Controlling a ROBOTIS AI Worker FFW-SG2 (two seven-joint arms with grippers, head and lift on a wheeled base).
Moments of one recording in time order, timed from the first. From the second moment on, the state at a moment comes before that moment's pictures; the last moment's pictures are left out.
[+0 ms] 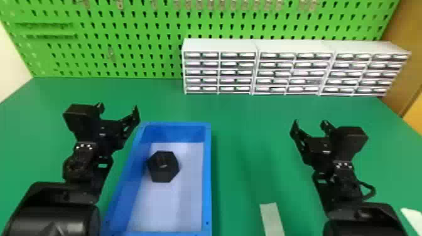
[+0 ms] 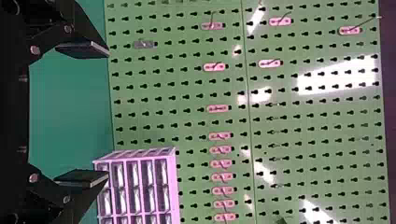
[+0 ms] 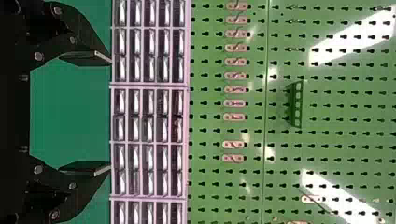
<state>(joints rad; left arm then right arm) -0.01 0.13 0.02 -1.70 0.05 0.05 -0.02 -0.03 -0.01 -0.06 -1.53 -0.01 -0.09 0.01</state>
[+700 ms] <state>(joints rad) 0.00 0.13 0.04 -1.70 0.11 0.06 -0.02 -0.03 -0.03 -0.04 -1.55 -0.01 -0.04 0.01</state>
